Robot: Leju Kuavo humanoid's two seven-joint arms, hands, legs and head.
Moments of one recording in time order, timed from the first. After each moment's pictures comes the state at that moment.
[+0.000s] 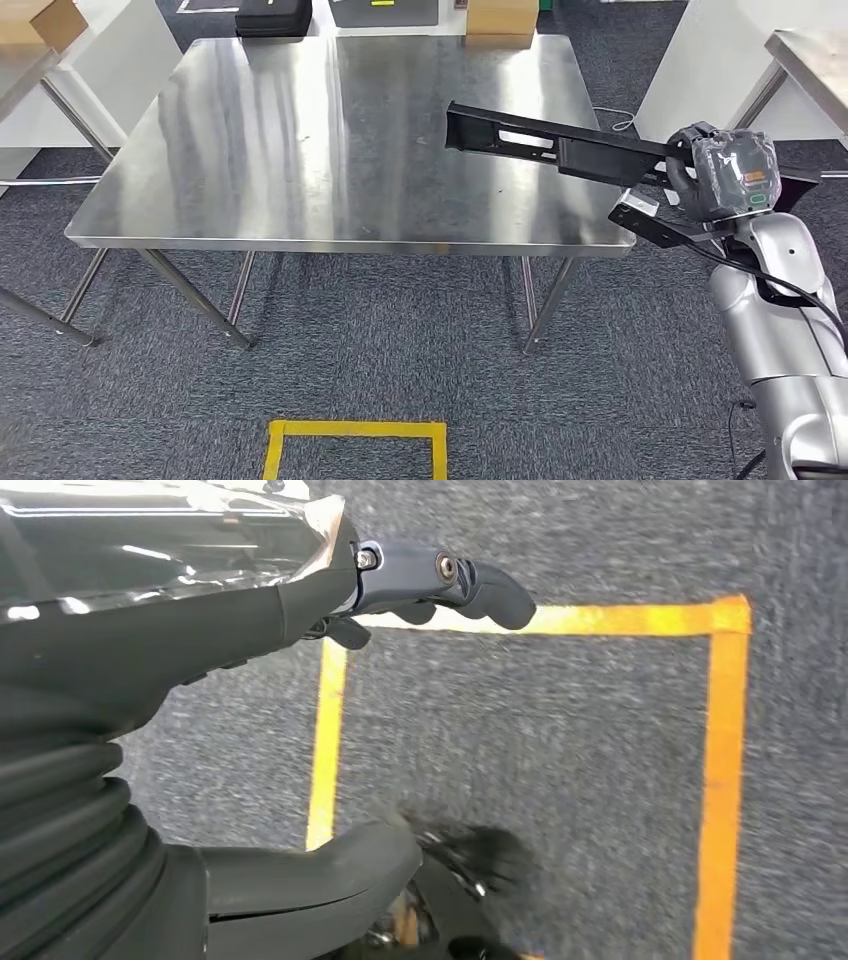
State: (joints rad) left arm -0.10 -0.18 0.77 -0.20 -0.56 0.31 -0.47; right arm -0.74 -0.38 0.25 -1.08 1.00 -0.42 -0.25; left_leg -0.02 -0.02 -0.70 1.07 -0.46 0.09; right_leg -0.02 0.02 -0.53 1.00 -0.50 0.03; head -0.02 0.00
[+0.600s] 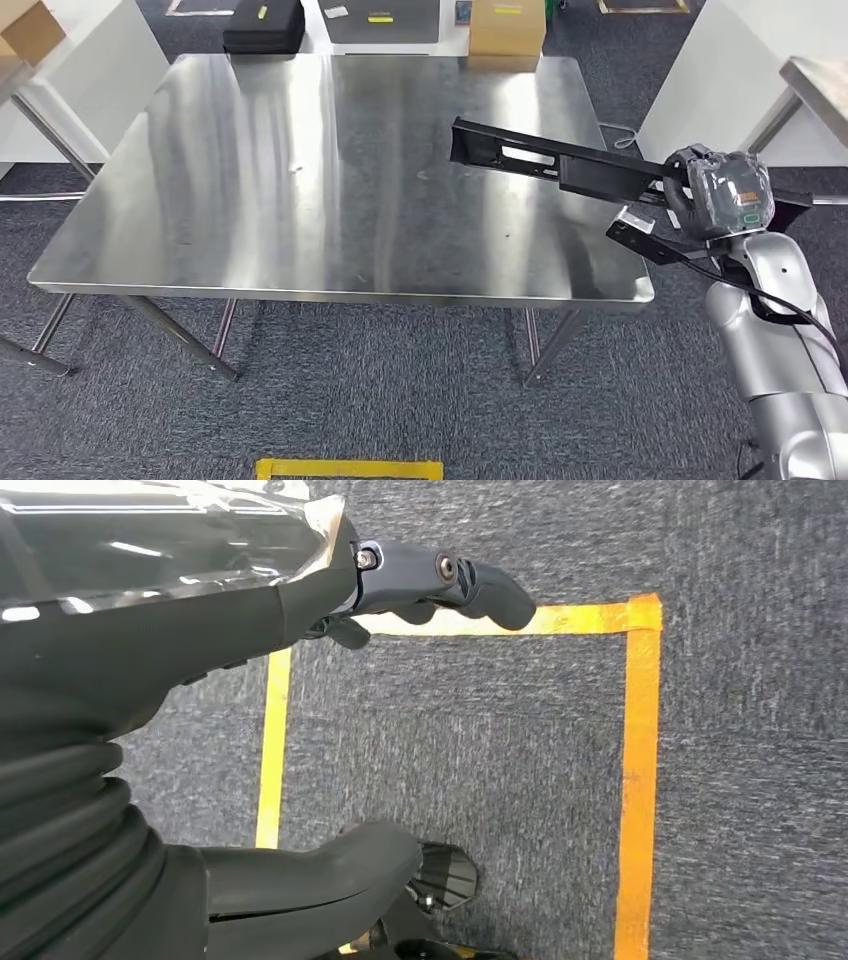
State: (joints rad) left arm -0.10 -0.19 0.77 -0.20 -0.57 0.33 -0.47; right arm -0.70 -0.38 0.24 -1.07 1.02 -0.42 -0.23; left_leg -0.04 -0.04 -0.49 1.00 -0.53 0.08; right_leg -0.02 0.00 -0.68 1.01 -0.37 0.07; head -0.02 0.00
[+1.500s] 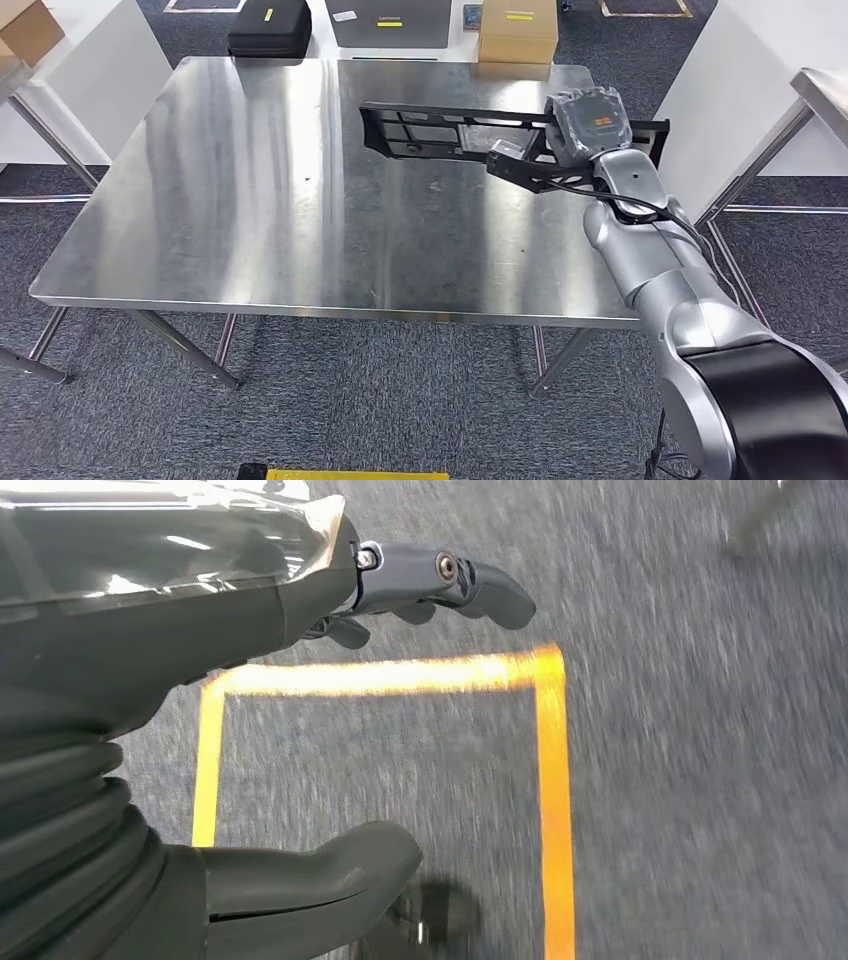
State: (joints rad) left arm -0.14 -0.20 0.75 -0.20 -0.66 0.41 -0.51; right arm -1.15 0.00 0.37 -0.46 1.23 -0.43 -0.07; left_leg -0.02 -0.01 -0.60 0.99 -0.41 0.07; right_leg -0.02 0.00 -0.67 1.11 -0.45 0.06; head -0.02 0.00
